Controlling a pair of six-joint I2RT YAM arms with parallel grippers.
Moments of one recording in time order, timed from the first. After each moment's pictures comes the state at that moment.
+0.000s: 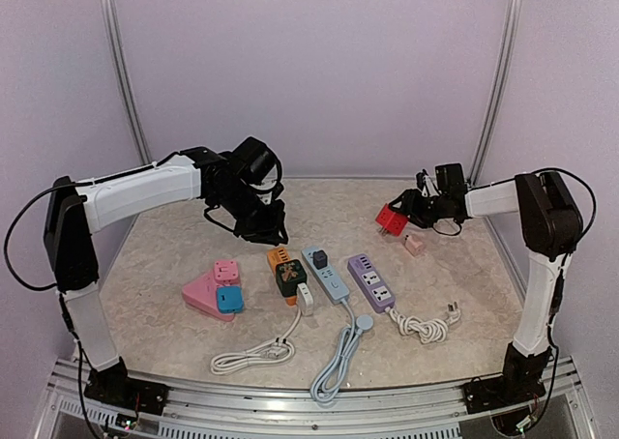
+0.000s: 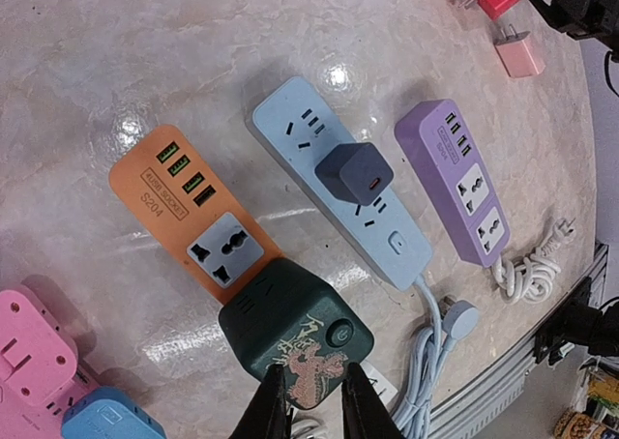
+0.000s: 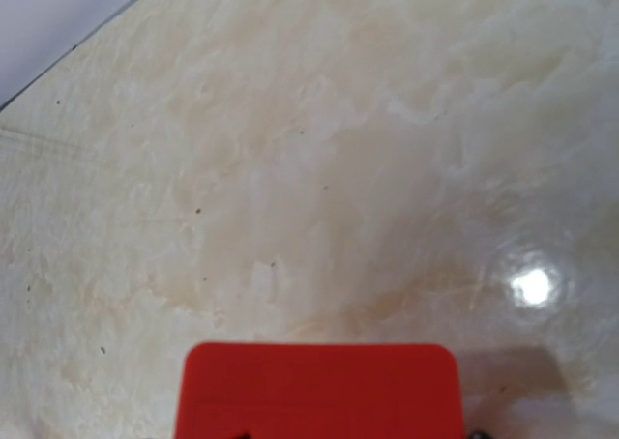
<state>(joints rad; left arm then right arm) -0.73 1.85 1.63 -0.85 0.19 -0.58 0.18 2.02 1.26 0.10 -0.46 0.57</state>
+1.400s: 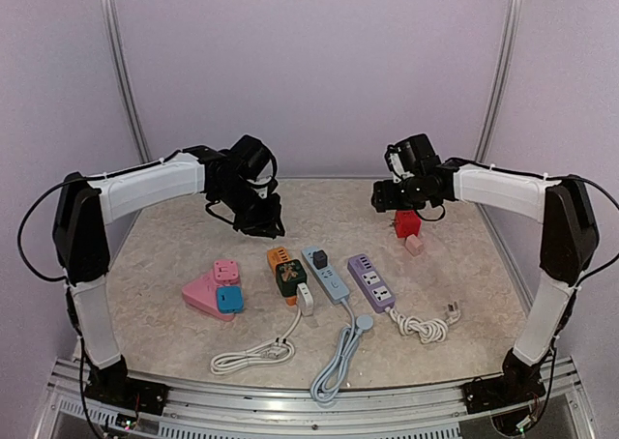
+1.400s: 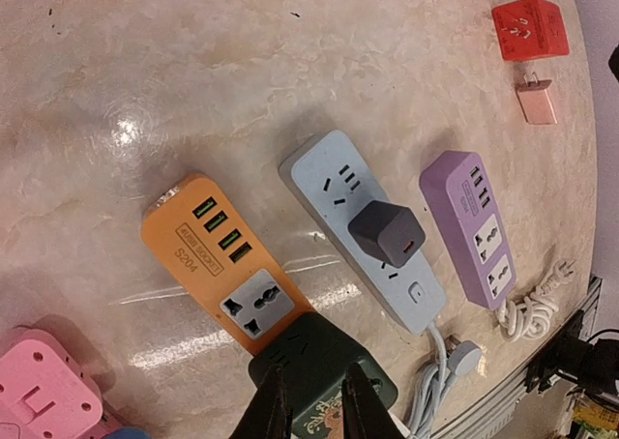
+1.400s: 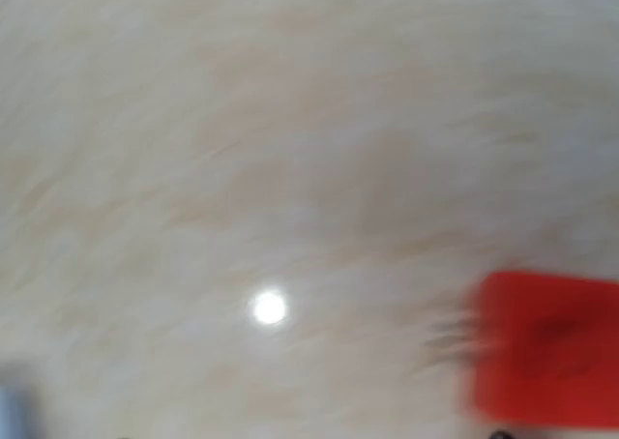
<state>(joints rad) -0.67 1.93 1.69 -0.83 0.21 -0.59 0.46 1.80 1.42 -0.37 0.10 0.27</state>
